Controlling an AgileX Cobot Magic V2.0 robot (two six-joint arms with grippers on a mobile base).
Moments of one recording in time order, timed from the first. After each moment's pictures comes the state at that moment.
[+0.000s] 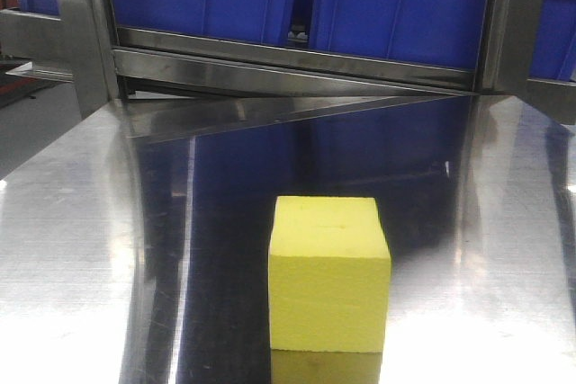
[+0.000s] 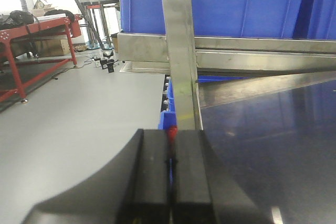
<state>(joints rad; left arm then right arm) -0.01 0.00 0.01 0.14 0.06 -0.09 0.12 0.26 -0.27 -0.03 0.16 -0.03</state>
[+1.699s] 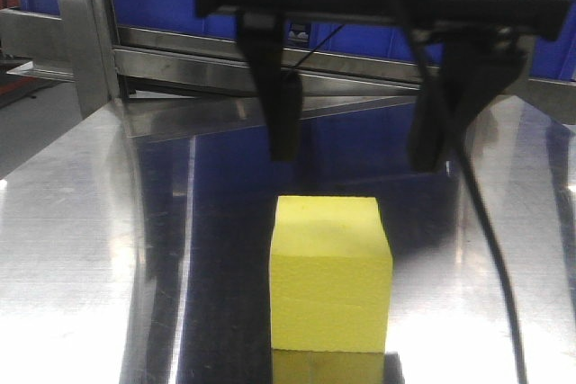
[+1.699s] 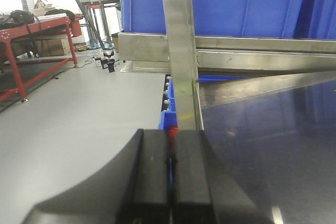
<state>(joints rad) -0.01 0.00 0.01 0.14 0.06 -0.09 0.86 1.62 -1.34 -0.04 1.14 0.90</state>
